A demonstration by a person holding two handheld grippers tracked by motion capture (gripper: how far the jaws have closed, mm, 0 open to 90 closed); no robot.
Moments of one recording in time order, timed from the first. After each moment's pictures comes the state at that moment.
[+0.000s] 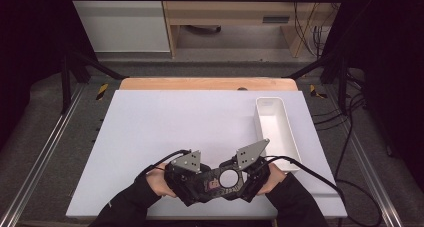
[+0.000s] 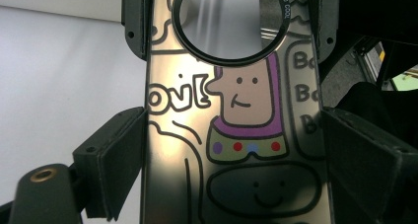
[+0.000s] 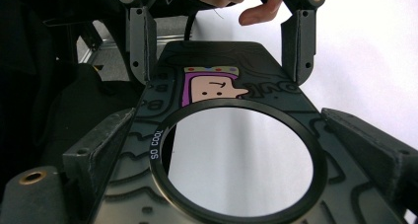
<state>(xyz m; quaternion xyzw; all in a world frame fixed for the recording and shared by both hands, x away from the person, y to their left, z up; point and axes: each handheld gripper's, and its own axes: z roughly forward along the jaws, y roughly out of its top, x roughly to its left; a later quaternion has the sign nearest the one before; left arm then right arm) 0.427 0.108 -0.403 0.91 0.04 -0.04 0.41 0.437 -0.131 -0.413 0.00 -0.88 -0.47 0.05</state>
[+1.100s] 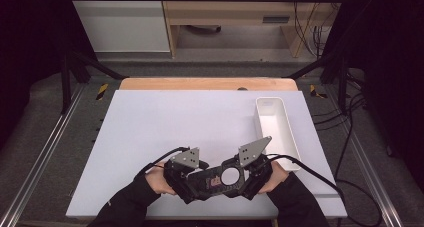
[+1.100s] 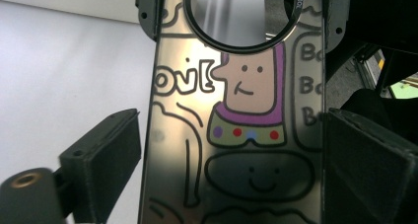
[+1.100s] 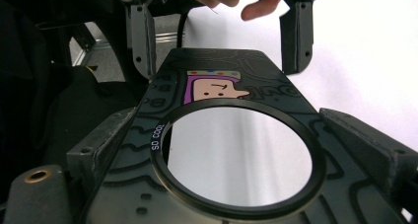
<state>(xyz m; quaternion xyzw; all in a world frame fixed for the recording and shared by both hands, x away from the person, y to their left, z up) 0.433 0.111 -0.402 0.91 0.06 -0.04 0.42 0.438 -0.136 -0.404 -0.02 -0.88 -0.46 0.04</state>
